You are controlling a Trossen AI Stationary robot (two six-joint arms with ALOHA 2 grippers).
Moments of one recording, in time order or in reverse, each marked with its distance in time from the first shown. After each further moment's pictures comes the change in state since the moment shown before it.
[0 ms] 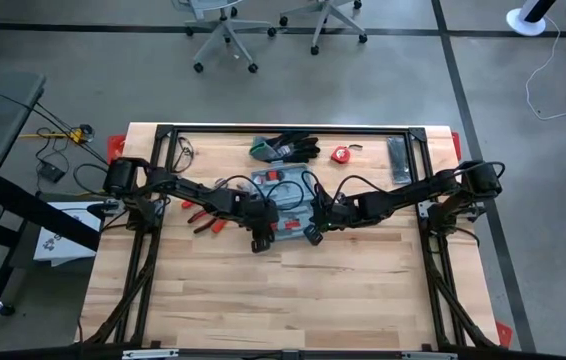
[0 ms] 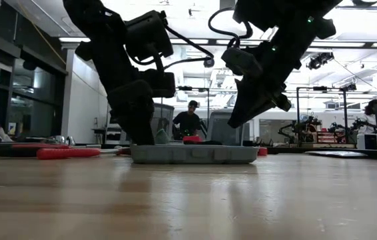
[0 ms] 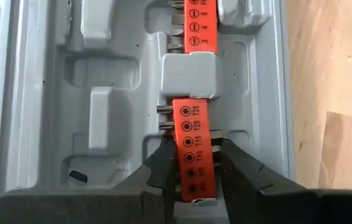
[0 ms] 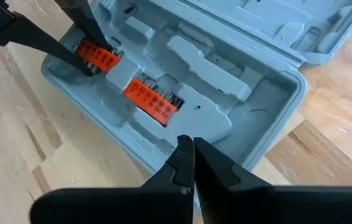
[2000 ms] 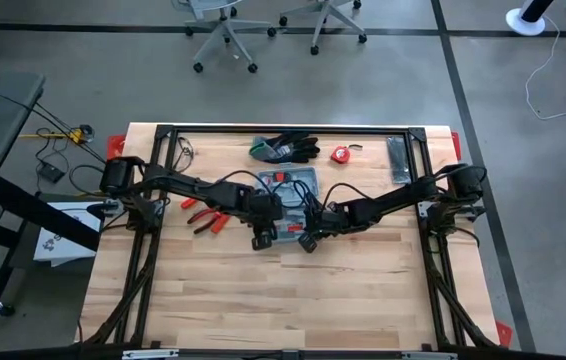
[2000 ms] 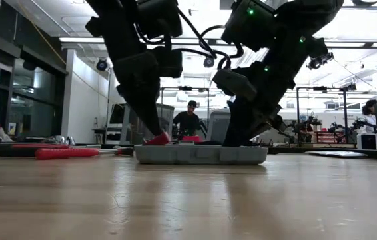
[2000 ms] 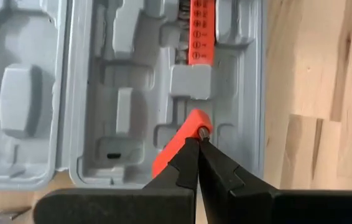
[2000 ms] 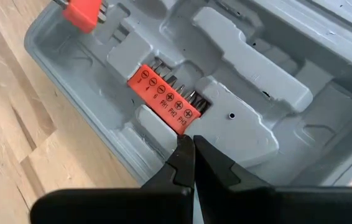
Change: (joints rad) left arm -0.001 -0.035 0.160 -0.226 0.001 0.055; right arm 0.018 0.160 0.001 0.074 -0.087 0.027
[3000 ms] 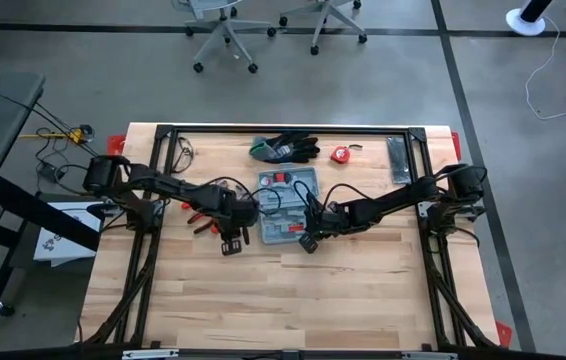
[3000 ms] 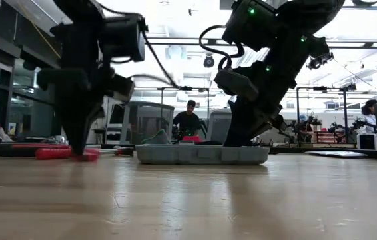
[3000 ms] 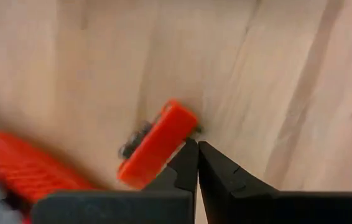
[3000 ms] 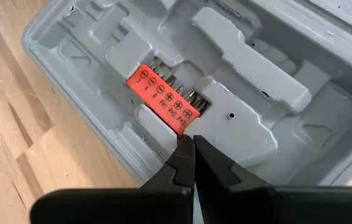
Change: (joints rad) left arm -0.008 -0.126 -0.224 -0.183 0.154 -0.081; right arm -0.001 0.001 -0.001 -0.012 0.010 -0.008
